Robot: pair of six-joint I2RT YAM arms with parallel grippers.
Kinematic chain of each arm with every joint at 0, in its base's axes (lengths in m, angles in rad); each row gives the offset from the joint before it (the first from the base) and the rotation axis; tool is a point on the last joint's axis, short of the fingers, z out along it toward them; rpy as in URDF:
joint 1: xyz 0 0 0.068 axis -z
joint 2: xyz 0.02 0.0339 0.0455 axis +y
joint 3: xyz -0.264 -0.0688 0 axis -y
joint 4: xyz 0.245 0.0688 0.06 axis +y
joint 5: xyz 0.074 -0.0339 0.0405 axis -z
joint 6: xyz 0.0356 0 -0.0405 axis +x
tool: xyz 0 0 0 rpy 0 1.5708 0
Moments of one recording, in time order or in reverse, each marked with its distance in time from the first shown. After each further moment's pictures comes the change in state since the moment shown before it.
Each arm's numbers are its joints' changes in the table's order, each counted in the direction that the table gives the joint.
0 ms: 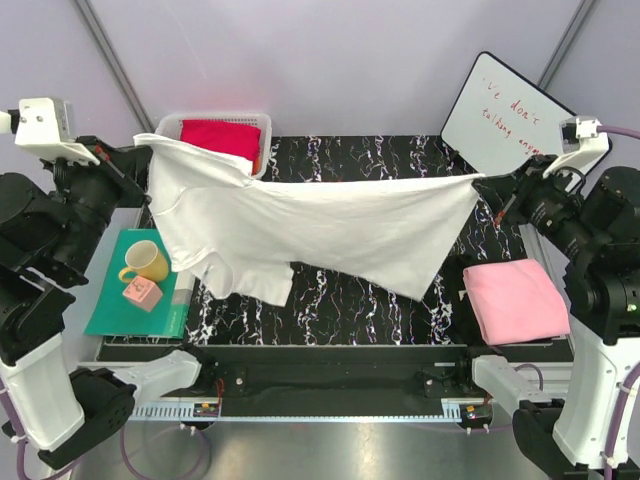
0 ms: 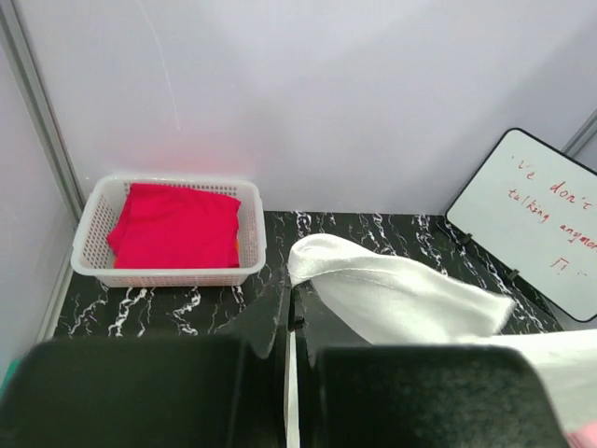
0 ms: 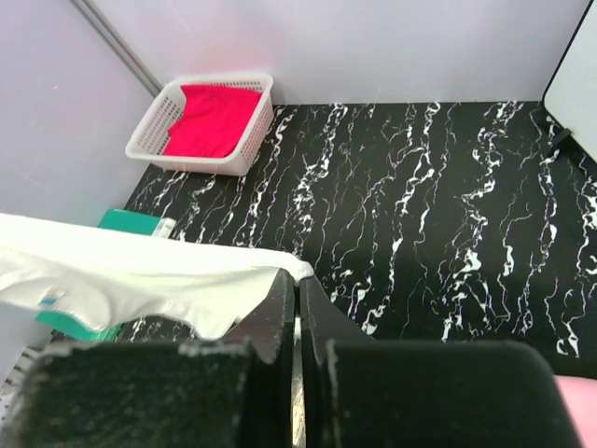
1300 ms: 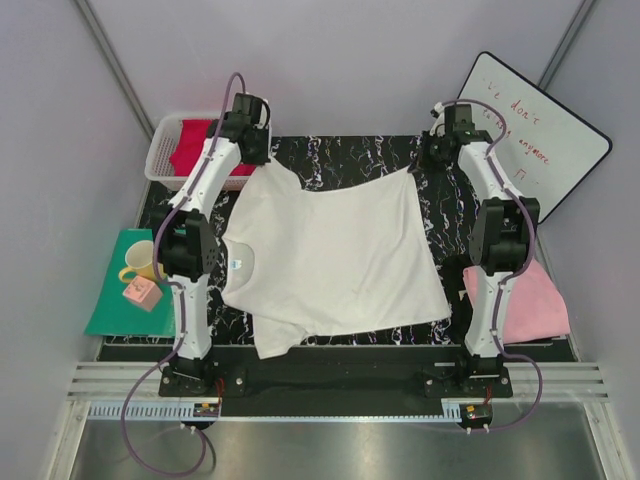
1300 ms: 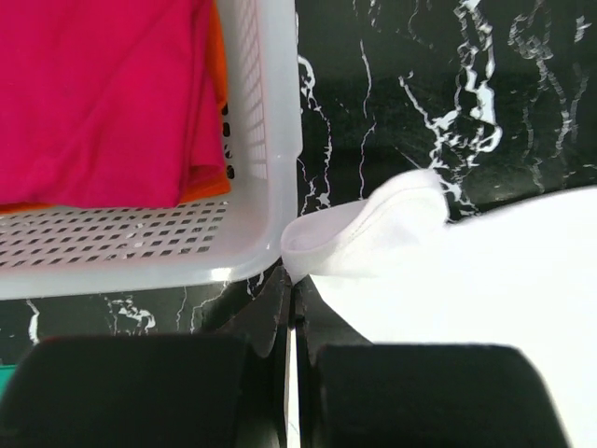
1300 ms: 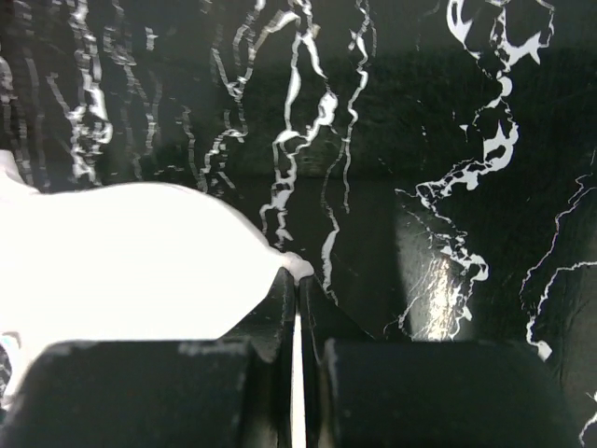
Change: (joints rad) left arm -0.243 1.096 -0.013 -0.209 0.237 0.046; right arm -0.003 1.214 0.145 -0.359 0.025 -0.029
